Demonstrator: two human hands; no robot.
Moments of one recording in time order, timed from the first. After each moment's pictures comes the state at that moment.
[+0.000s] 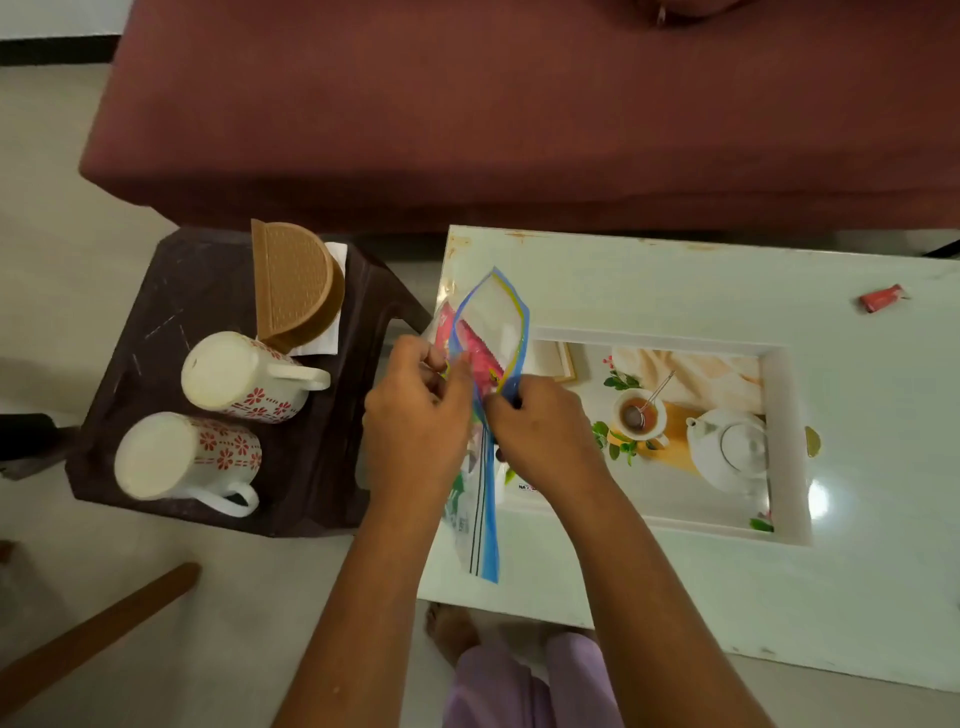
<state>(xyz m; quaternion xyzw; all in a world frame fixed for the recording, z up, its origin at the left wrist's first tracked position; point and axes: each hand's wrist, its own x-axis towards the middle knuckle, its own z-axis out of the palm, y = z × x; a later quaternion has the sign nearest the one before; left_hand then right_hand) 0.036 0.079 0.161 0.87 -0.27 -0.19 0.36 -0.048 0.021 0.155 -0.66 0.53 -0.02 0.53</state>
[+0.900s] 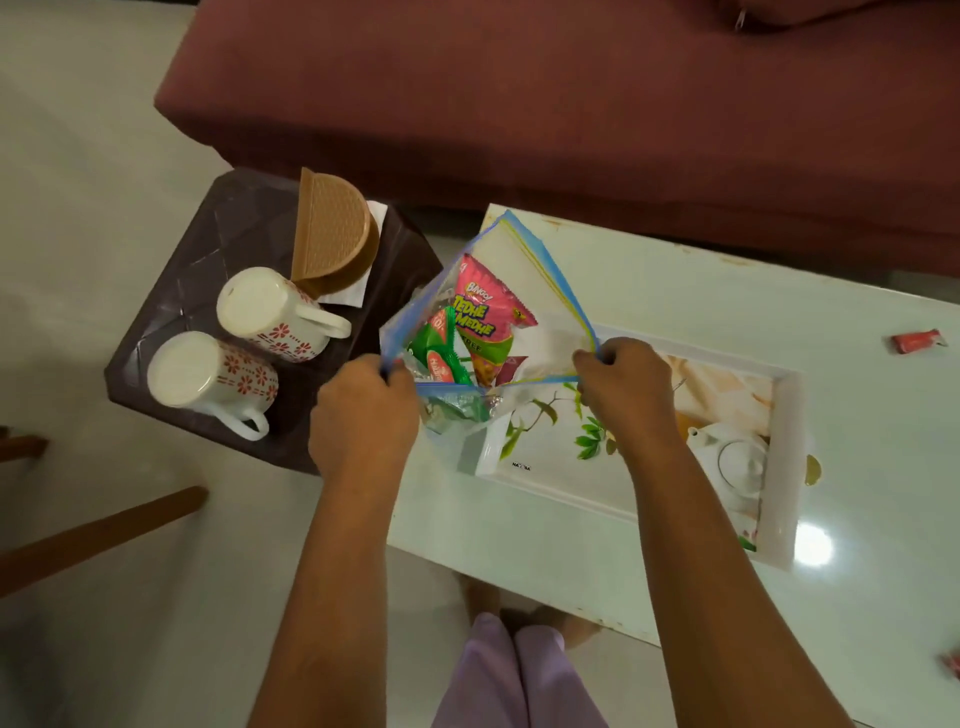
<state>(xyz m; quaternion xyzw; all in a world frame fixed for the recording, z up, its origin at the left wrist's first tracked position) 0.038 0.116 0.166 0.95 -0.13 -0.17 0.22 -0.085 -0.025 0.145 -0.65 0.60 -0.04 0.47</state>
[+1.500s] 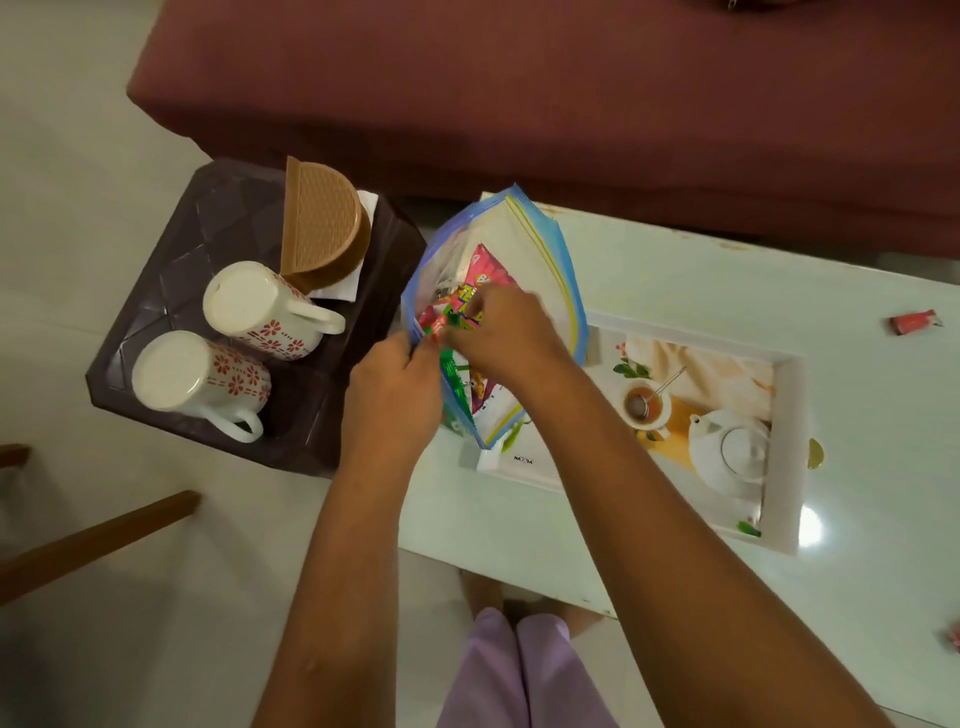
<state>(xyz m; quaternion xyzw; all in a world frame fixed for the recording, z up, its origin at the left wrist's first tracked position) 0.034 0.099 0.178 0.87 -0.12 -0.30 0.38 -0.006 -0.002 0.167 -0.81 0.41 0.04 0.41</state>
